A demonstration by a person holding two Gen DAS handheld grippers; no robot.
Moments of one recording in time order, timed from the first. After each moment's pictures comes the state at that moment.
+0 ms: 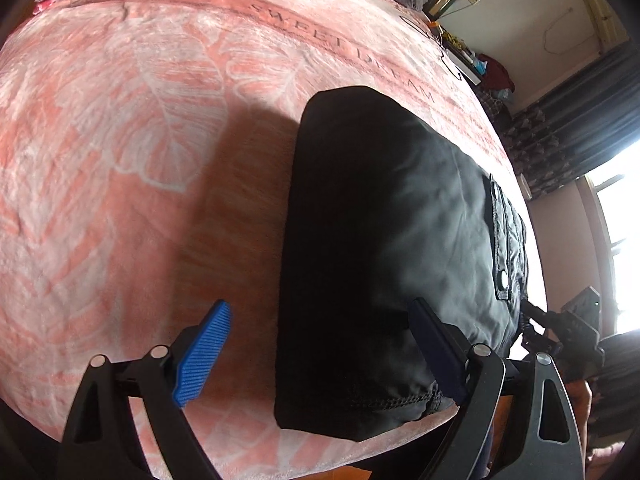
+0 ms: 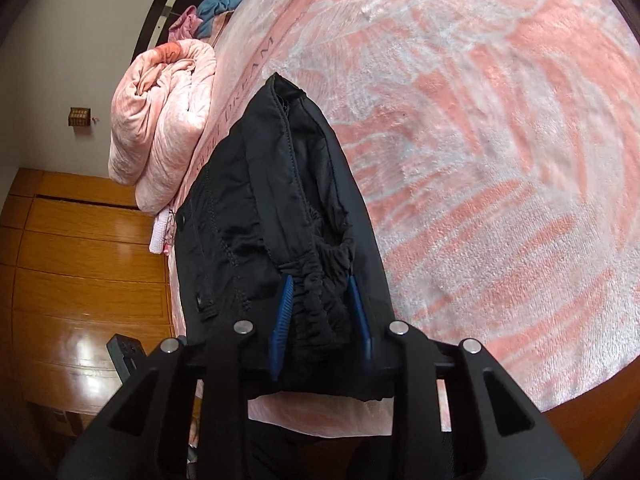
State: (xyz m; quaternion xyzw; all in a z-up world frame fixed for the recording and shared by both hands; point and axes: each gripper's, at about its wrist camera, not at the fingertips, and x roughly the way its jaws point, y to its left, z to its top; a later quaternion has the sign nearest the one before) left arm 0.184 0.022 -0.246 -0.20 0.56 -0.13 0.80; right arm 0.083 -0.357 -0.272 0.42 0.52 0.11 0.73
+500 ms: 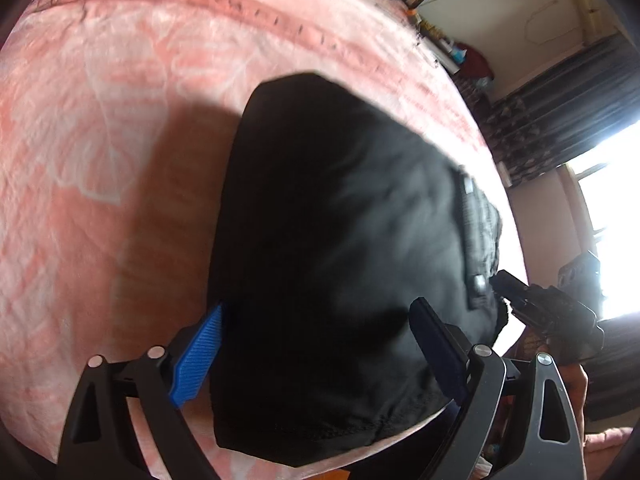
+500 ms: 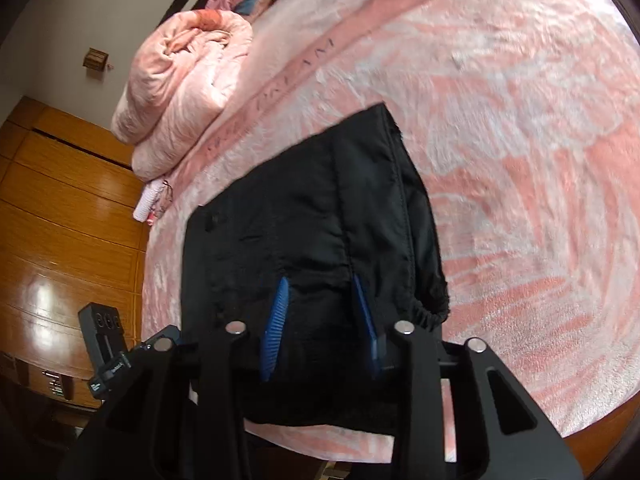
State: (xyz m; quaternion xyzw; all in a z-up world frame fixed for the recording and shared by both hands) left arm 0.202 -0.010 -0.253 -0.20 0.57 -0.17 0.78; right arm 0.127 -0.324 -0.261 0.32 0.54 0.13 0.77
